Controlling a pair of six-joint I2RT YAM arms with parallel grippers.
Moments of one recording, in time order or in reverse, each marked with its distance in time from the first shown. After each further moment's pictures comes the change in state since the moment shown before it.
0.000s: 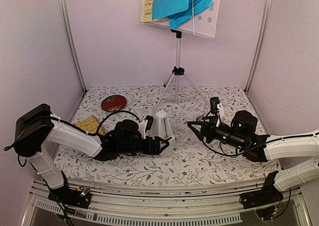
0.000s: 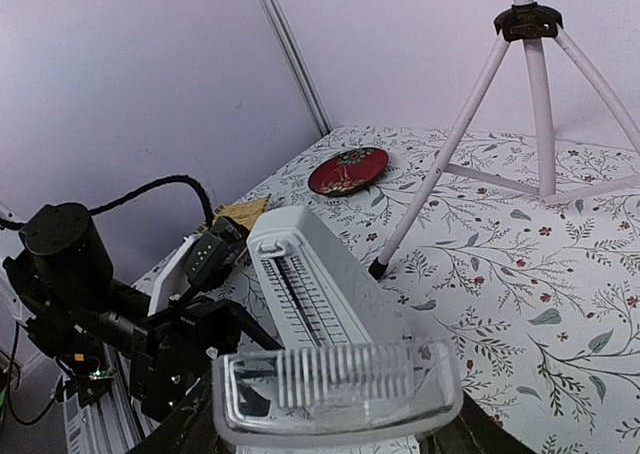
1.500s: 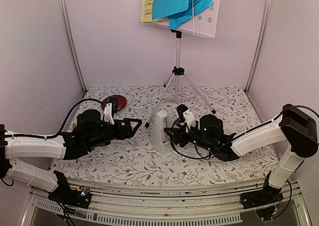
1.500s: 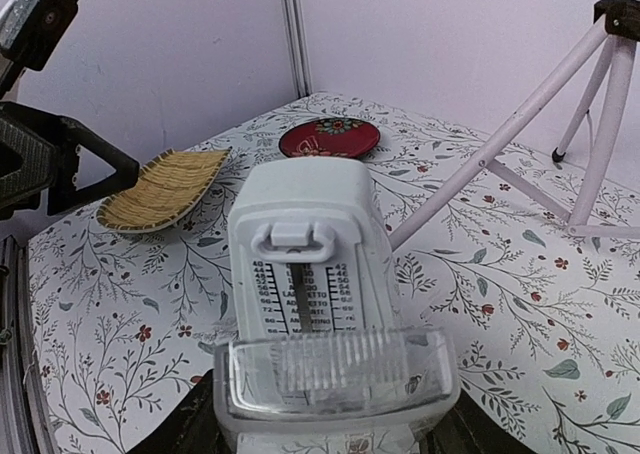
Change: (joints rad) left arm 0.135 -0.504 -0.177 -0.108 -0.142 0.062; right arm 0.132 0.468 0.226 0.155 0.179 -0.232
